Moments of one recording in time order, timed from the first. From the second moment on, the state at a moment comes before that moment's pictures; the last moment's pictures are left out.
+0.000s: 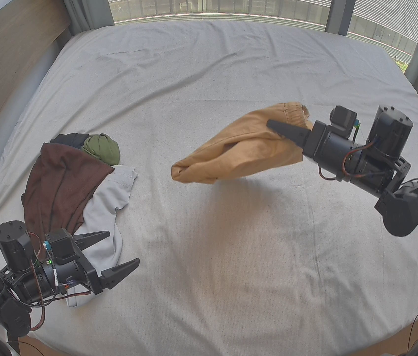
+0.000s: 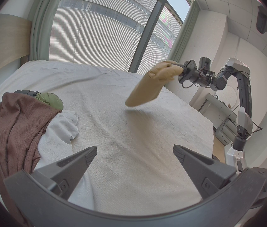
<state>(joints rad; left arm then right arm) -0.18 1.83 -0.05 -1.55 -0.54 0.05 0.43 1.85 -0.92 -1.07 0.46 0.60</state>
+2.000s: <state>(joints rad) -0.19 1.82 -0.03 -1.55 -0.54 0.04 0.35 2.47 -1.54 -0.93 0.46 0.61</state>
